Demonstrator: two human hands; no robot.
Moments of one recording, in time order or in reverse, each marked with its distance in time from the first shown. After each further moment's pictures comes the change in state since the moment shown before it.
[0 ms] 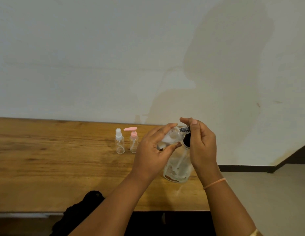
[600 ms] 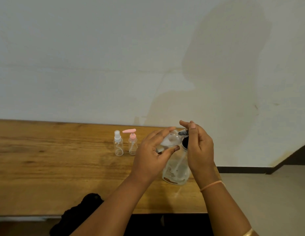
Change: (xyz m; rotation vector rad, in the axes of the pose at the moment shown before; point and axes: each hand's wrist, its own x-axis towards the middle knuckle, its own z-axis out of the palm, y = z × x) left_hand 0.000 -0.004 0.001 0.002 -0.017 -0.018; right_hand -0.002 0.012 0.003 -0.031 0.000 -0.008
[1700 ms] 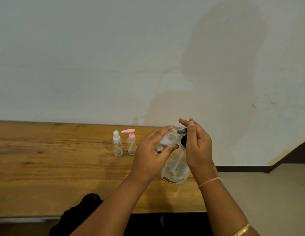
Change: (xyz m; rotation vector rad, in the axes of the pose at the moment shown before) left_hand 0.001 -0.001 0.002 0.003 0.015 0.016; right_hand 0.004 0.003 0.000 -0.044 0.010 0.002
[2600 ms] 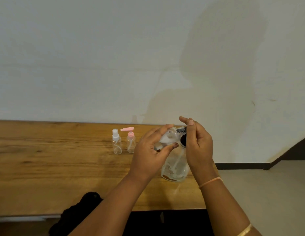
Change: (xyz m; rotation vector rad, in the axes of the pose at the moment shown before) left_hand -0.001 0.003 0.000 0.000 -0.002 0.013; right_hand -0.003 -0.007 -0.003 0.027 0.021 -0.046
